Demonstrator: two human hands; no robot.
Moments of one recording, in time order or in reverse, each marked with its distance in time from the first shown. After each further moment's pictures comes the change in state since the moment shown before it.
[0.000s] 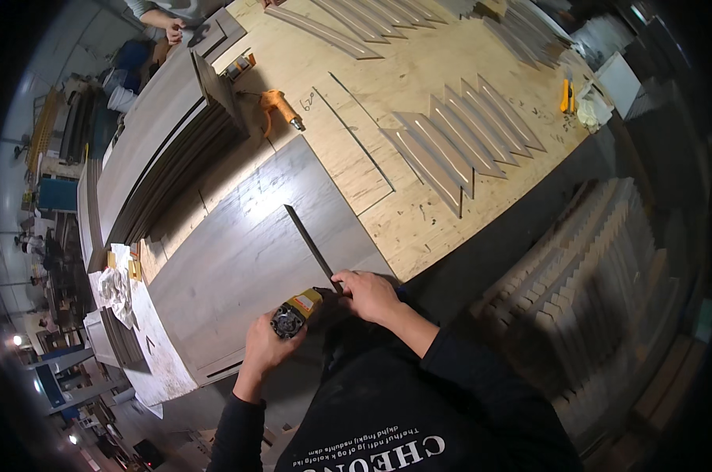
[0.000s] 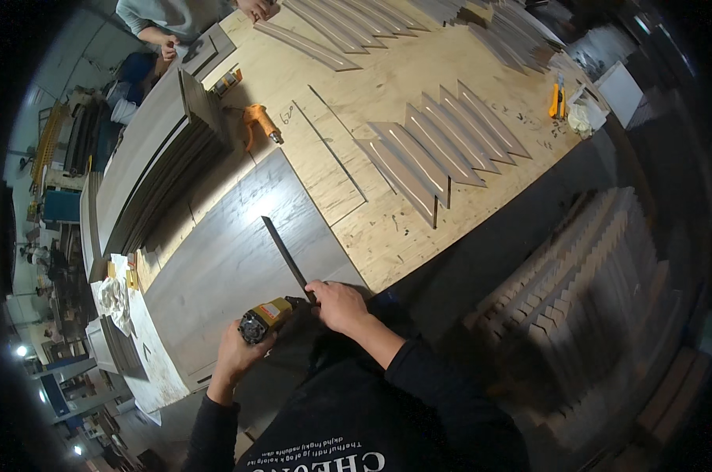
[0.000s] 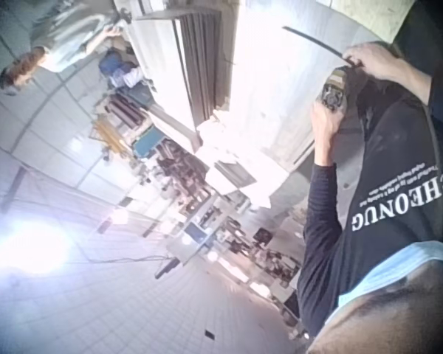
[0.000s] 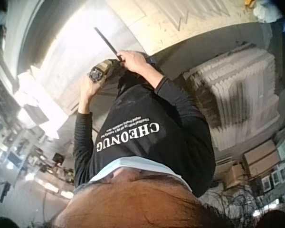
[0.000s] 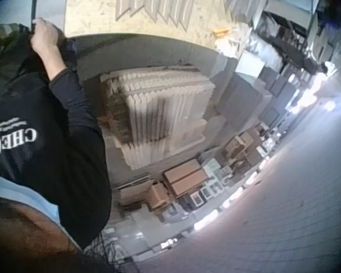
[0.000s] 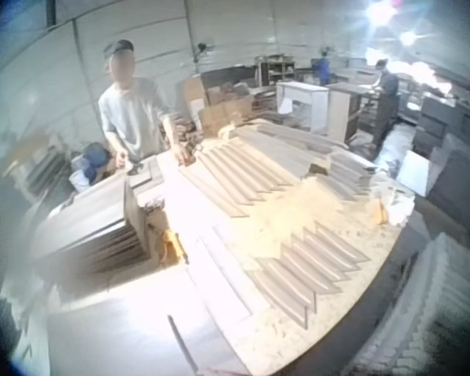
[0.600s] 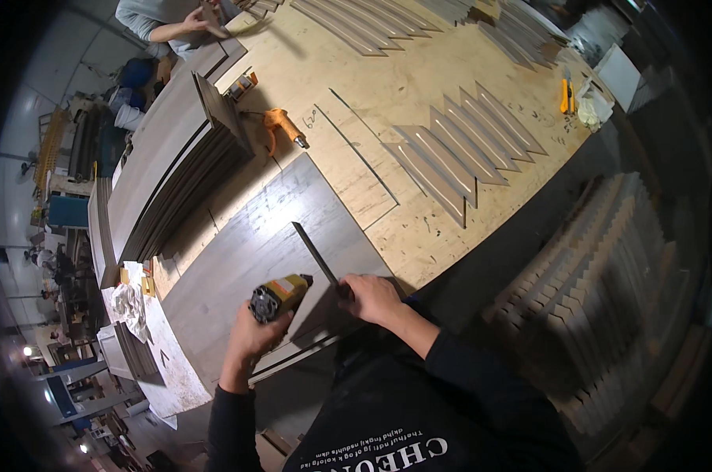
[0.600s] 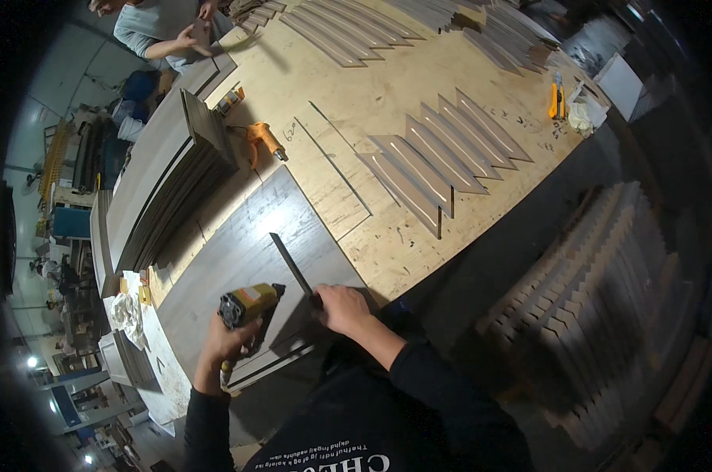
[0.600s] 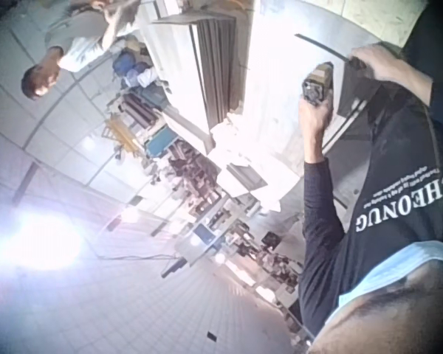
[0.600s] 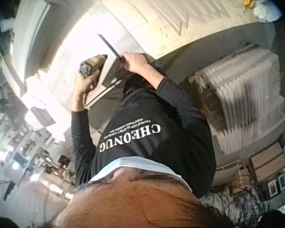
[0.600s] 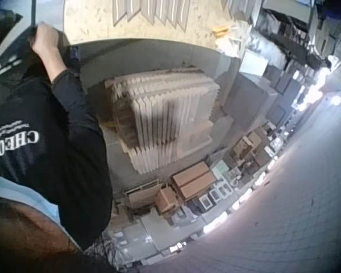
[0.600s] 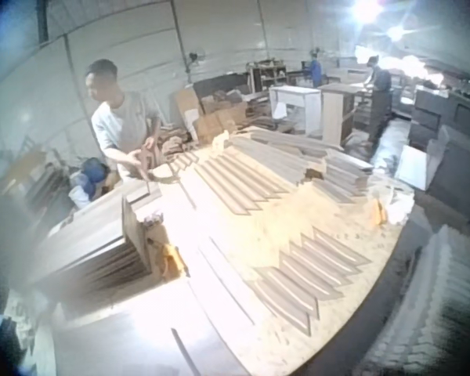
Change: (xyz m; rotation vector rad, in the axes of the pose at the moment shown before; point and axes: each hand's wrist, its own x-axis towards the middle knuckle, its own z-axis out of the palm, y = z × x) left_hand 0.028 0.025 -0.045 -0.213 -0.017 -0.073; right_hand 0.016 -0.003 -0.009 -0.018 0.005 -0.065
